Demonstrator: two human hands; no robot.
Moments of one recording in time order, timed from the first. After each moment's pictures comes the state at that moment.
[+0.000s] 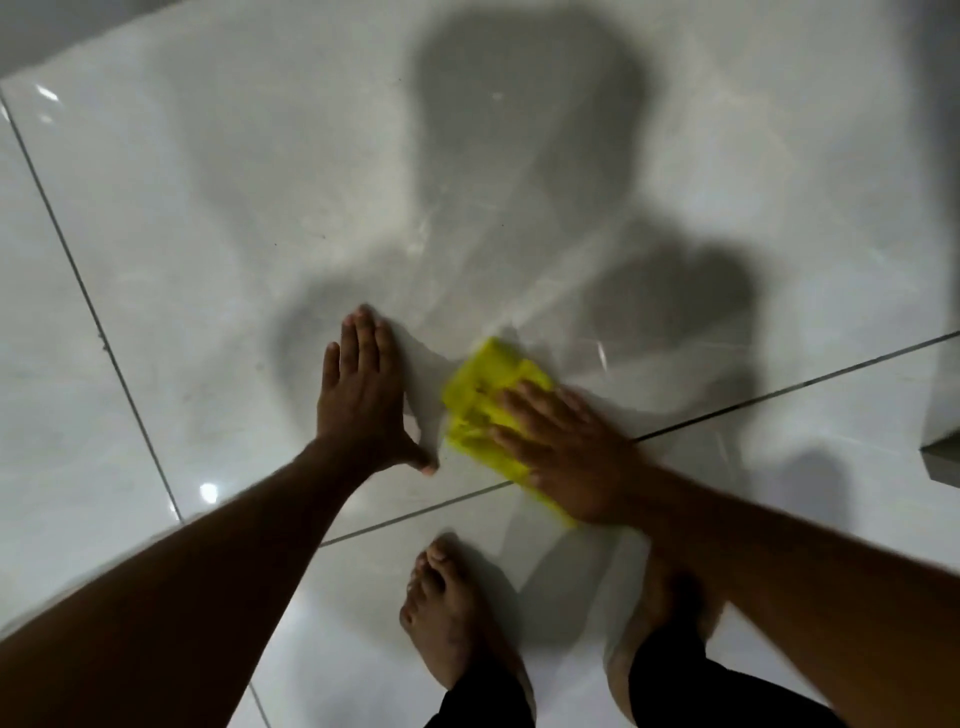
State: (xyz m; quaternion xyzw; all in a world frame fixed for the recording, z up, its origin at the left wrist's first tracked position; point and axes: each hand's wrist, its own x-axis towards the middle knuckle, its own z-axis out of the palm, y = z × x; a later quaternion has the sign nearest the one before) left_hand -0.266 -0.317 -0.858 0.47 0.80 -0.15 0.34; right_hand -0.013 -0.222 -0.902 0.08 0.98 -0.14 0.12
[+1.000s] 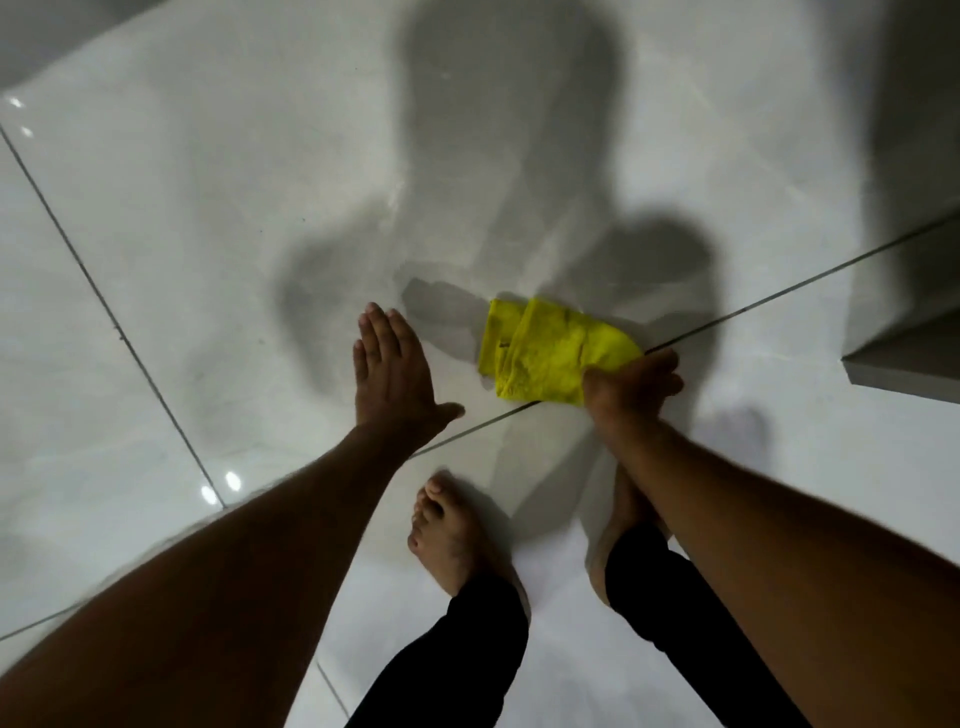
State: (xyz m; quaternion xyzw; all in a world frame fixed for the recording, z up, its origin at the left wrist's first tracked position) left_hand -0.204 -0.312 -0.816 0.43 0.83 -0.08 0.35; right_hand -0.005 -0.213 -0.837 0.83 0.39 -0.40 0.03
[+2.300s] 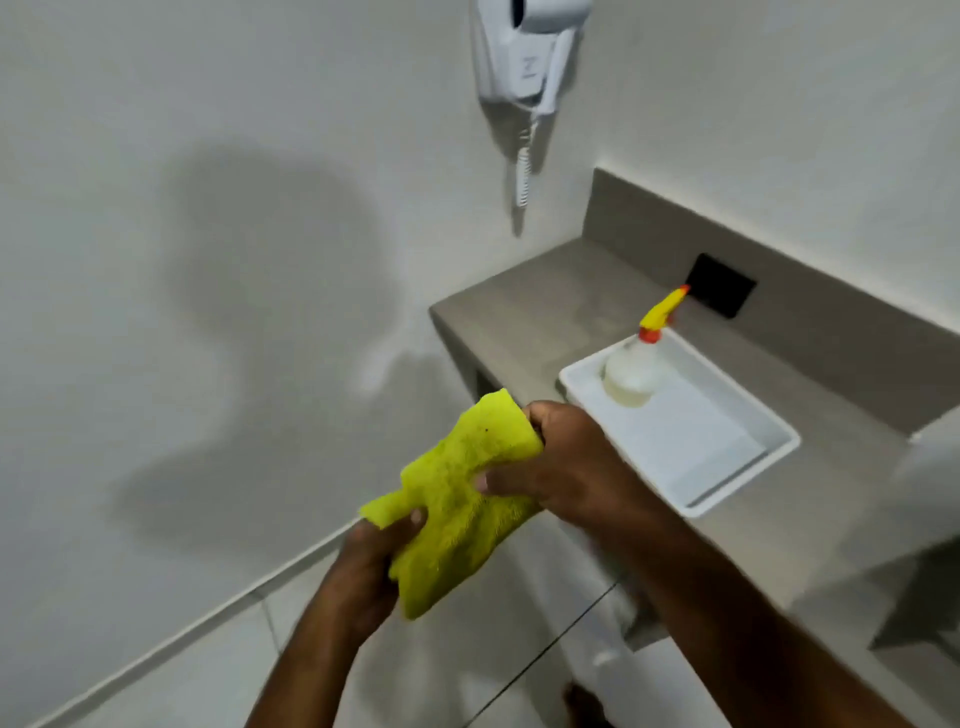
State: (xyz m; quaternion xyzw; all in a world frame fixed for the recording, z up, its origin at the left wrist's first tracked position) left_hand -0.193 -0.245 0.020 0.18 0.50 0.56 0.63; right_hand -0.006 -0.149 0.134 0.49 0.68 -0.51 -0.21
